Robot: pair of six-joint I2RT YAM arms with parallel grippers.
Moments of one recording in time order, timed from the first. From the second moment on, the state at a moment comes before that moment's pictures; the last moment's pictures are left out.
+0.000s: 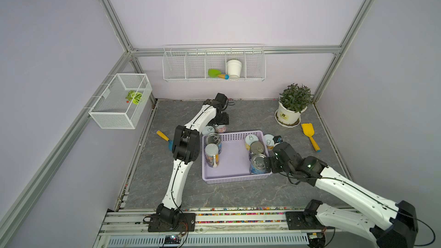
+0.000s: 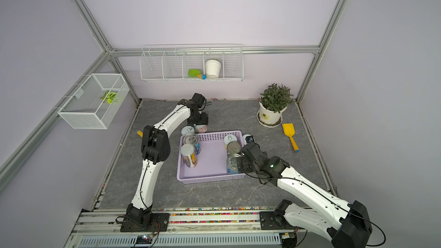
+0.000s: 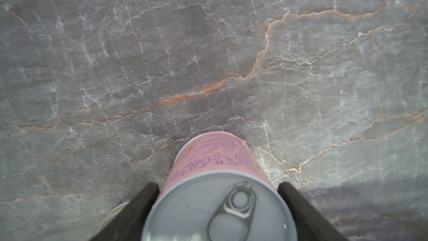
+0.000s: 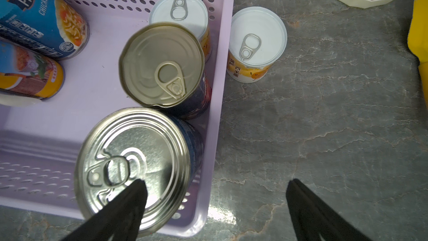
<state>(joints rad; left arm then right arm) -0.47 2.43 2.22 -1.00 -0.04 -0.41 0.75 1.02 0.79 -0.74 0.30 0.44</state>
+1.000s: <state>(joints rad) -0.46 2.16 2.15 -1.03 -0.11 -0.42 0.75 1.01 0.79 -0.75 0.30 0.44</state>
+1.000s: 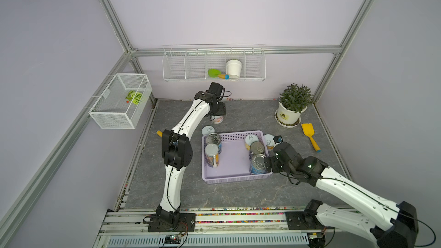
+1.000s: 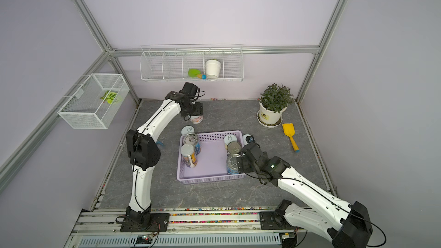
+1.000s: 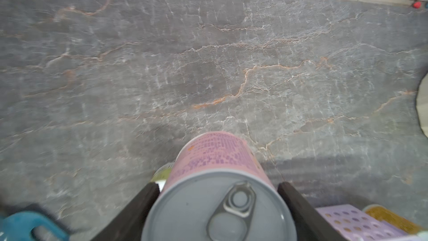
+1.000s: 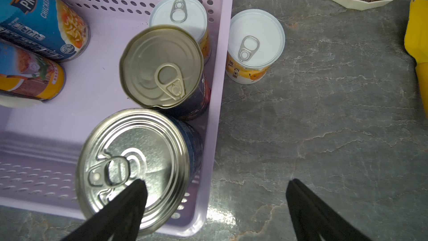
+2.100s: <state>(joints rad) -0.60 0.86 0.92 -0.85 0.01 -0.63 0.68 0.86 0.85 -0.75 0.21 0.62</state>
